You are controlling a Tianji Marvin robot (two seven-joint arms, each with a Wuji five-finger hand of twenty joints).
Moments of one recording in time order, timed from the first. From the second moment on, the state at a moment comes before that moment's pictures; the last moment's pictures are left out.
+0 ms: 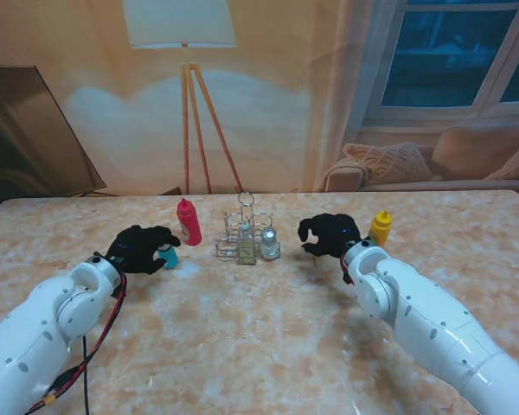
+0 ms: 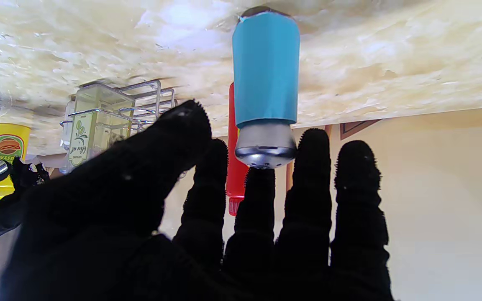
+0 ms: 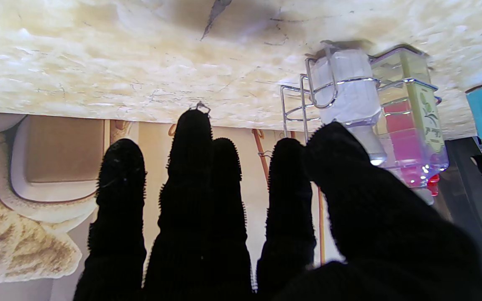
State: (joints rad) left arm 1.33 -1.03 -1.25 -1.25 1.05 -0.32 0.11; right arm -1.06 -1.12 0.78 -1.12 -0.85 -0.01 -0.21; left_hand 0.75 -0.59 0.86 -0.15 0.64 0.06 0.35 0.36 0.57 0.15 0.31 0.27 0.69 0.24 0.38 0.56 0.41 0.25 0.88 0.47; right_hand 0.63 -0.48 0.74 -0.22 0.60 -0.28 0.91 0.53 0.80 0.03 0.62 0.55 0.97 -0.05 0.63 0.56 0.56 0.18 1.11 0.46
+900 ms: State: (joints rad) left arm 1.29 -1.03 -1.21 -1.20 1.02 -0.31 0.11; right arm -1.06 -1.11 0.79 -1.12 -0.86 -0.01 -0.20; left_hand 0.72 -0.59 0.86 -0.15 0.64 0.05 0.35 0.36 0.56 0.14 0.30 0.27 0.70 0.27 0.38 0.58 0.40 0.28 0.90 0.52; right_hand 0.63 -0.48 0.74 -0.22 0.61 -0.28 0.92 0.54 0.80 0.02 0.62 0.55 0.97 -0.05 0.63 0.56 0.56 0.18 1.11 0.46
